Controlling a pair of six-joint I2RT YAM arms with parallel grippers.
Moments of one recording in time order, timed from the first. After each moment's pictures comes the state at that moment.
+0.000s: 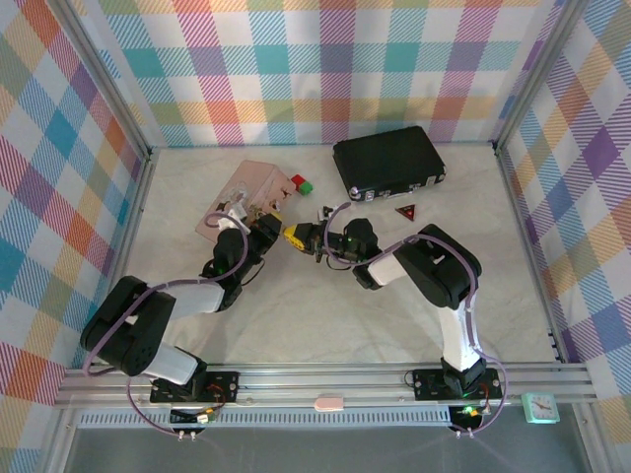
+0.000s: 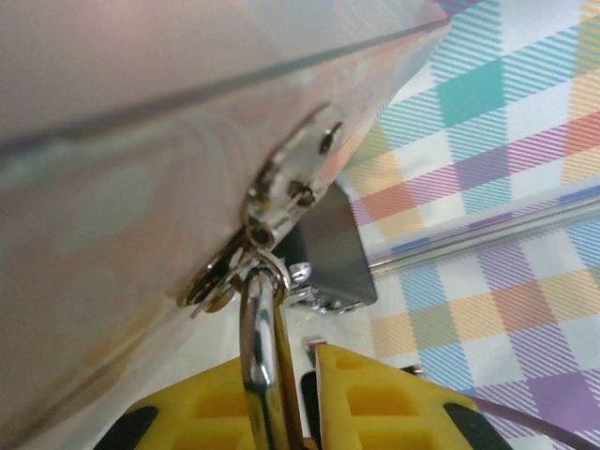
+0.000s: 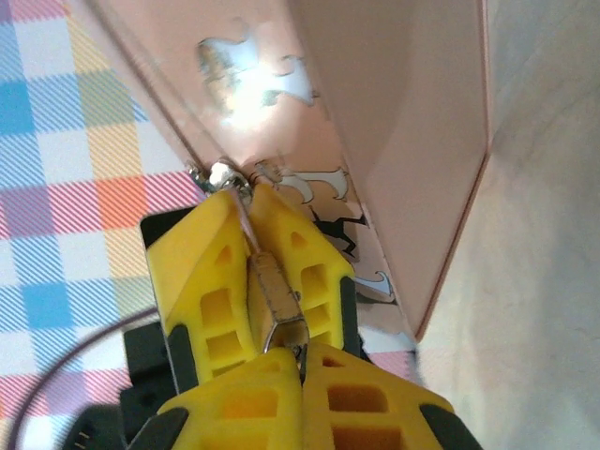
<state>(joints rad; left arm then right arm) -0.46 1.48 0.46 0.93 0.01 -1.10 0.69 2.04 0.89 1.23 -0.59 1.72</state>
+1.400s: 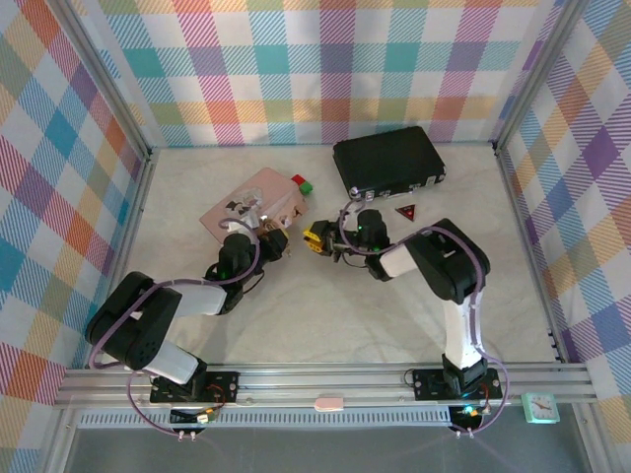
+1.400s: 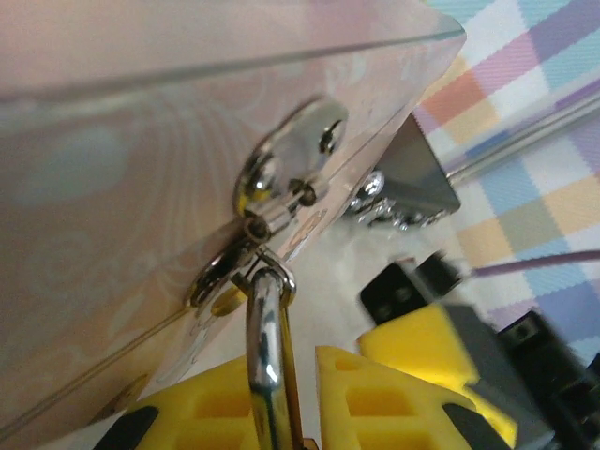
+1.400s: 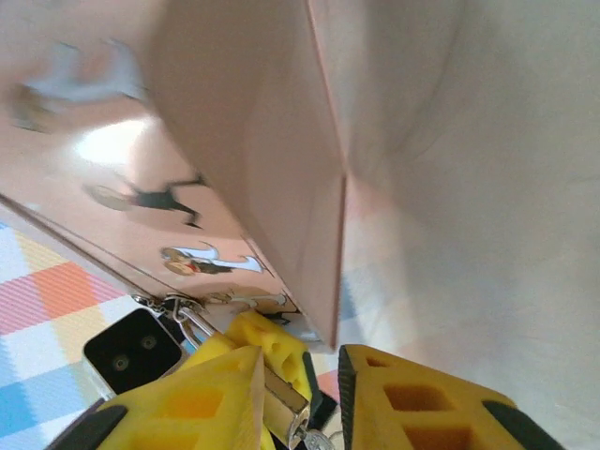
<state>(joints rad) -0.48 1.49 0.44 0.77 0.08 -0.83 0.56 2.01 0.85 0.93 -0.67 1.61</state>
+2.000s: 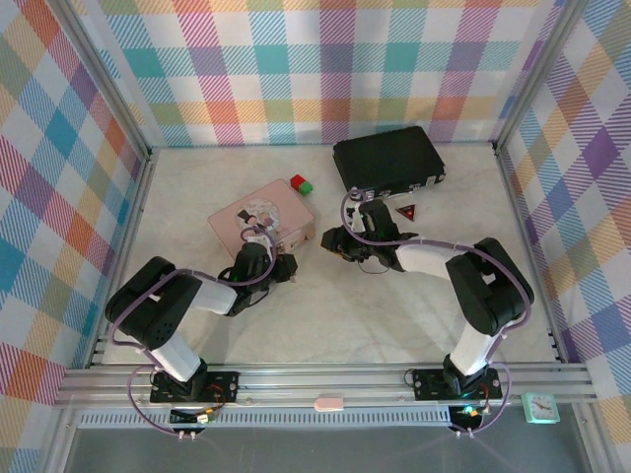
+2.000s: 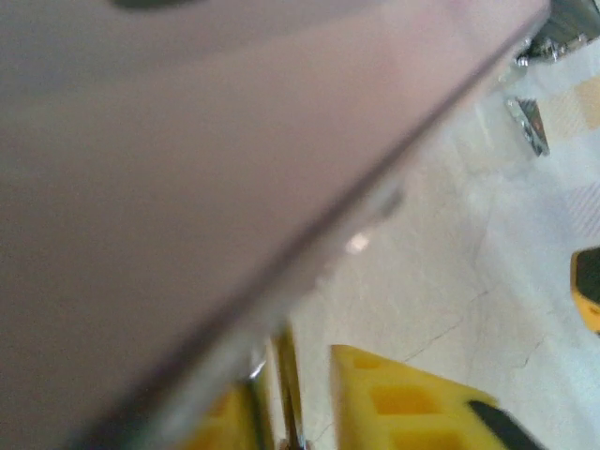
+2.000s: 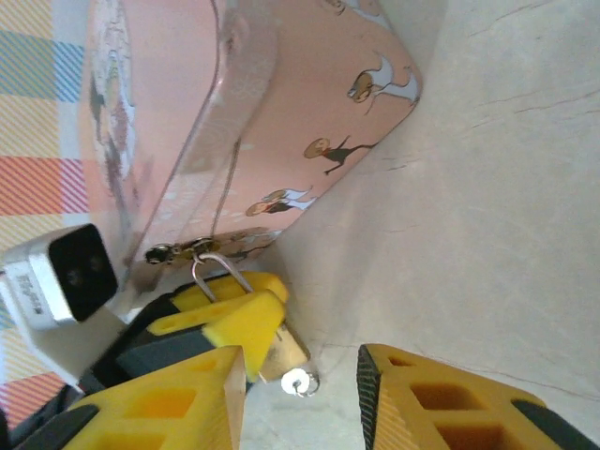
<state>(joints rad) -0.53 1.64 0.44 0.66 0.13 -0.74 0.57 1.72 0.90 0.12 -0.50 0.87</state>
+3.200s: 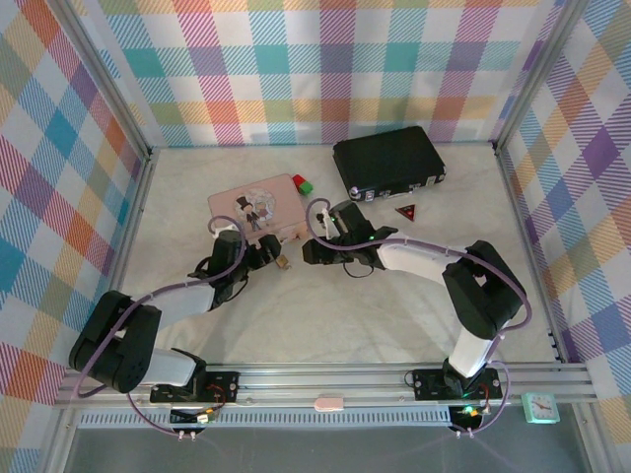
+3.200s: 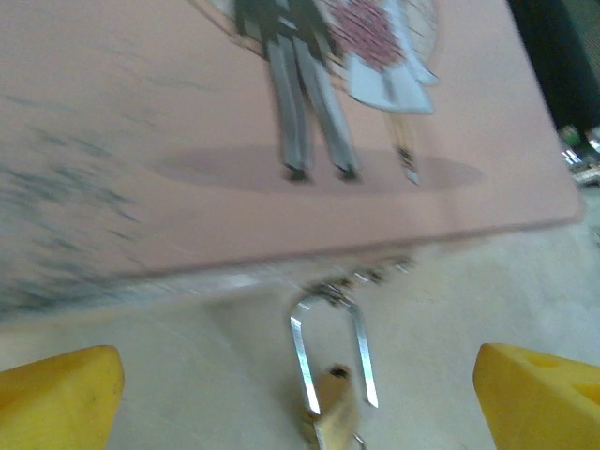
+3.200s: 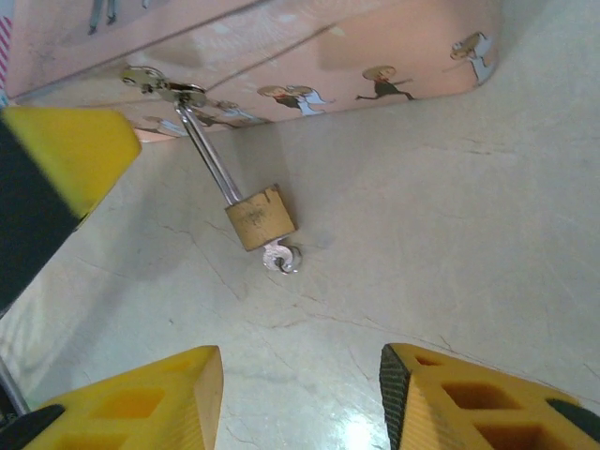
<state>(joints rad) -0.41 1.35 0.48 0.26 -0.03 -0.74 0.73 1.73 1.06 -0.16 -0.31 0.53</state>
